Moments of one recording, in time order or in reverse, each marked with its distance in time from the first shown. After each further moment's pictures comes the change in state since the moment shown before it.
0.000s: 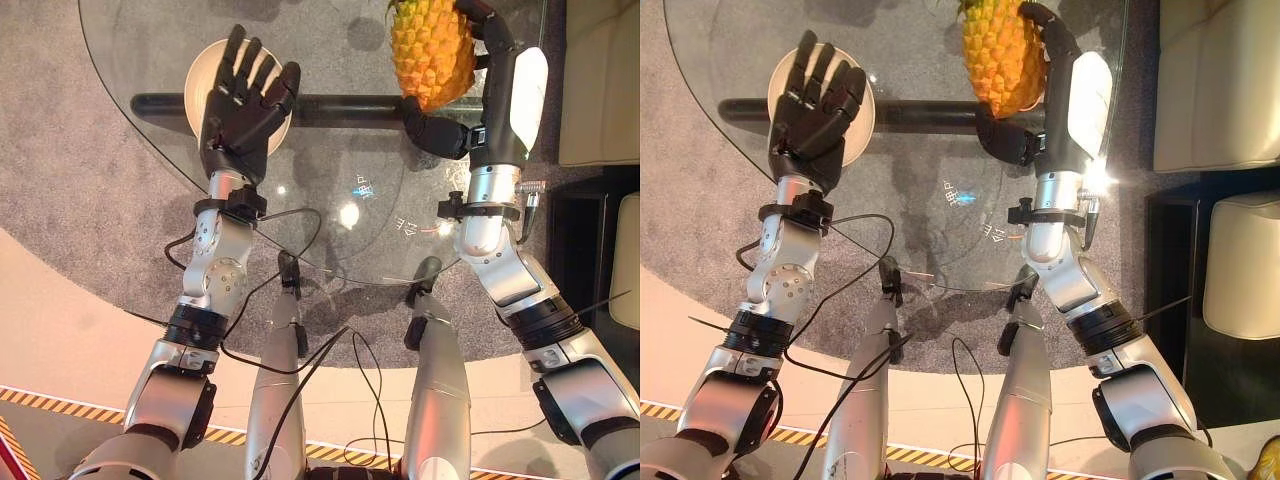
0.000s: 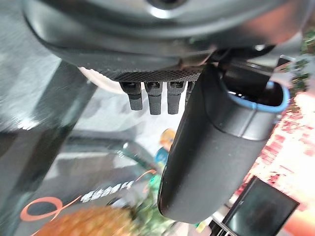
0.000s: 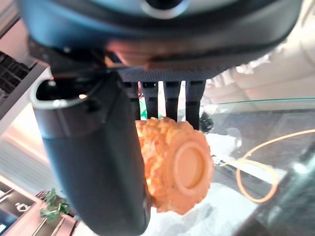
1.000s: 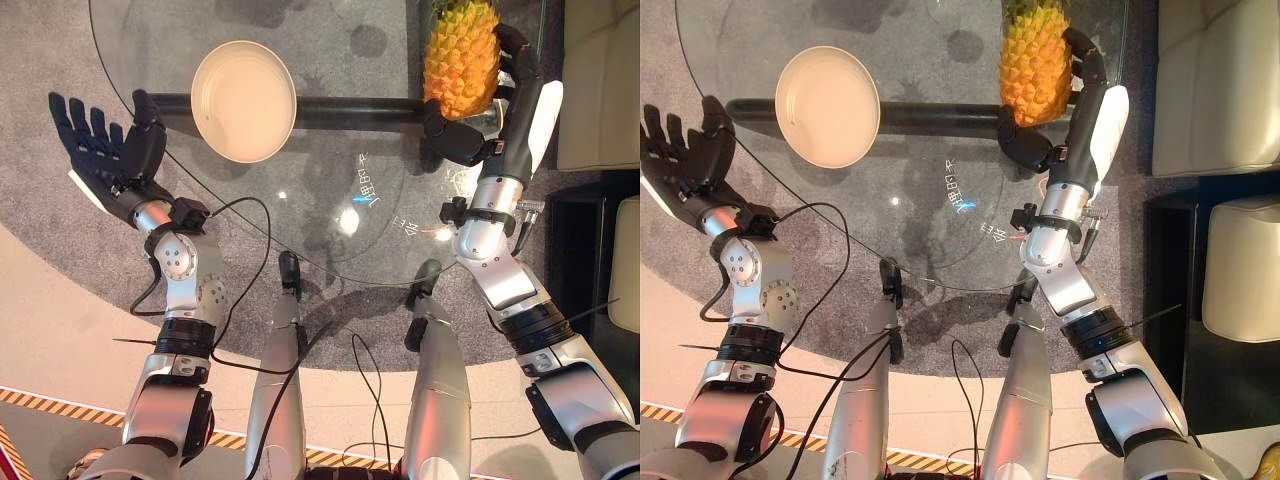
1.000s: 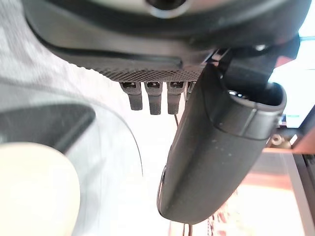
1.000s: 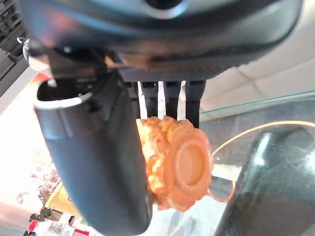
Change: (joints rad) left arm 0.070 -0.016 0.172 0.074 0.406 -0.404 0.493; right arm 0.057 0.043 -0.047 0.038 0.204 0.009 -0.132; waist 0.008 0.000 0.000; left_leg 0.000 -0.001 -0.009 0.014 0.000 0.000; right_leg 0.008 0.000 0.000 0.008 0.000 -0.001
